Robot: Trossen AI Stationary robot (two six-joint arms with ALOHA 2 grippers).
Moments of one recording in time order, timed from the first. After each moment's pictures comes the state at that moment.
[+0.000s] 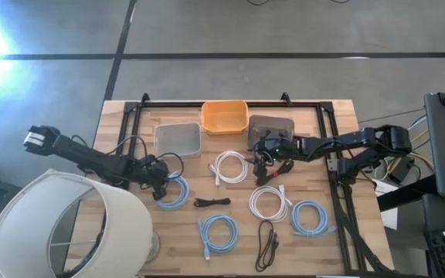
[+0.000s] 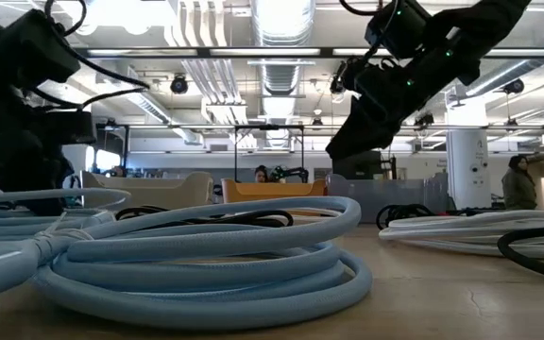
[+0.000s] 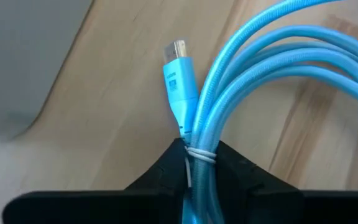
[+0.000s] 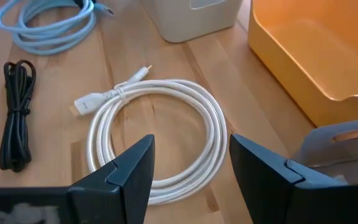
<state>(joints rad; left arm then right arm) -0.22 0.91 0.26 -0.40 -0.26 -0.59 -0.14 1.42 0.68 0.10 0.08 0.17</state>
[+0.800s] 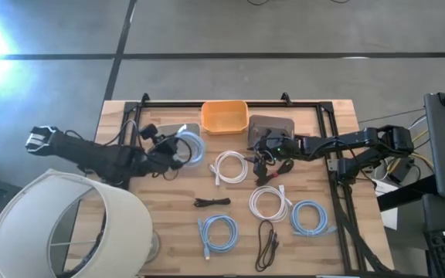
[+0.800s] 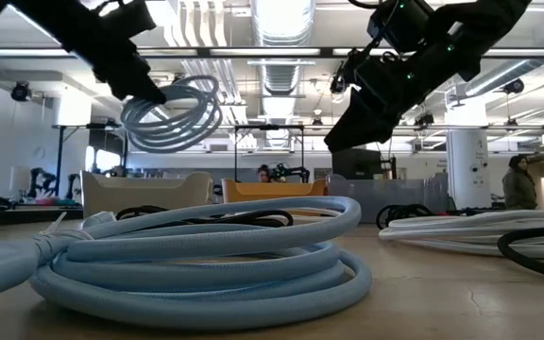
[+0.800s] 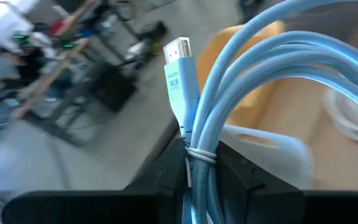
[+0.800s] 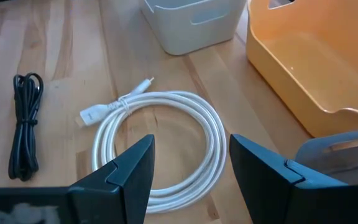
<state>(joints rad) -0.16 0.99 0.67 -0.40 -1.05 -0.06 -0.14 1.40 0.68 0.11 0.08 0.17</state>
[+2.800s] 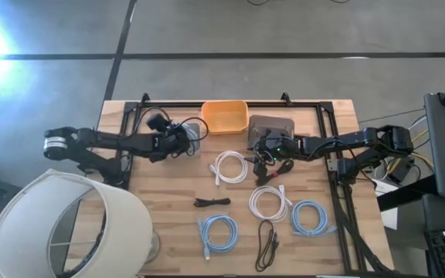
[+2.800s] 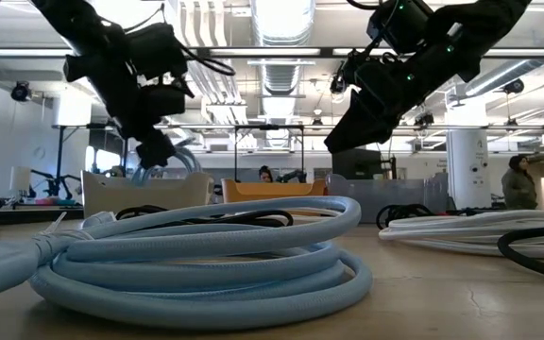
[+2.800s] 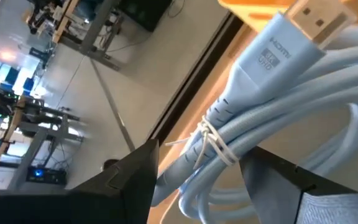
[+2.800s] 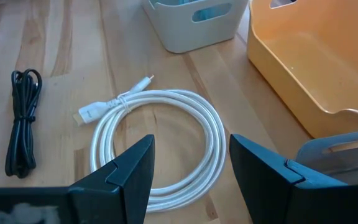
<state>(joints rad) 0.21 1.29 0.66 -0.34 -0.96 -0.05 -0.14 1.40 0.68 0.11 0.08 0.16</state>
